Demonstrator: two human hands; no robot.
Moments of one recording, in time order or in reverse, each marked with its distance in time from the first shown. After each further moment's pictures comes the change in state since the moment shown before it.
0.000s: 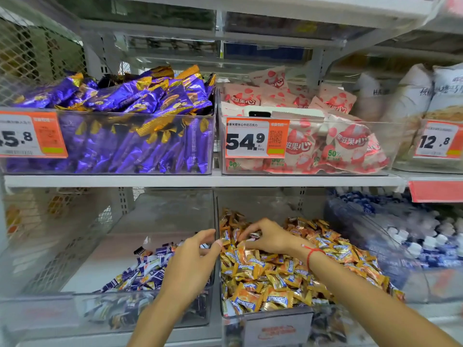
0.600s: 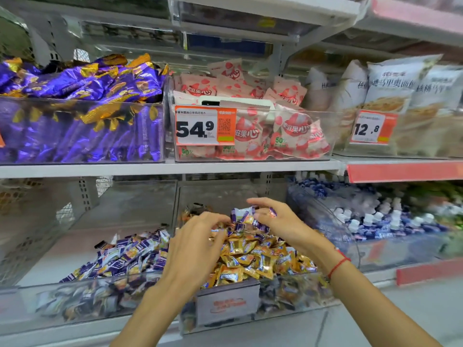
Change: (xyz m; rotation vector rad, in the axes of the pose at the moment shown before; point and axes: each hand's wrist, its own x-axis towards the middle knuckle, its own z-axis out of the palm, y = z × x) left_hand -0.022 0.054 0.048 0.254 0.070 0.405; right_hand -0.096 0.030 -0.044 0.398 0.301 0.043
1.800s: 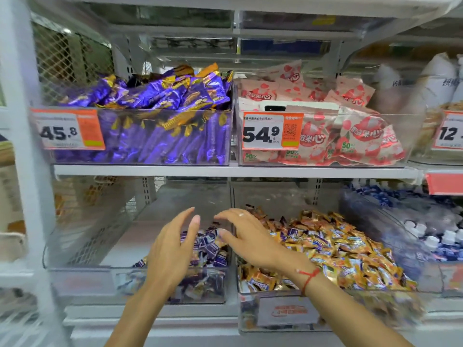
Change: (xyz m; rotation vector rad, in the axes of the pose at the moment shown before) left_hand -0.030 -0.098 -0.065 -0.124 0.198 -0.380; right_hand 0.015 -0.069 0.133 -0.457 -0.170 -0.468
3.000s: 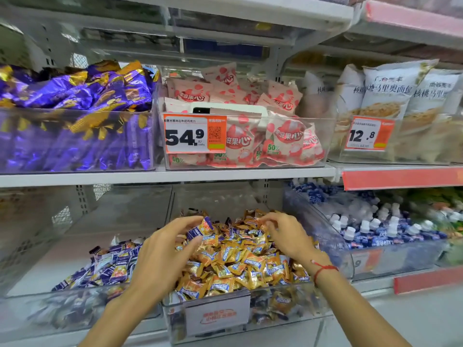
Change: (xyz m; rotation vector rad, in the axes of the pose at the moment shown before) left_hand -0.010 0.067 0.065 -0.046 -0.172 0.303; right_hand -0.085 0.150 -0.080 -0.157 0.251 0.494
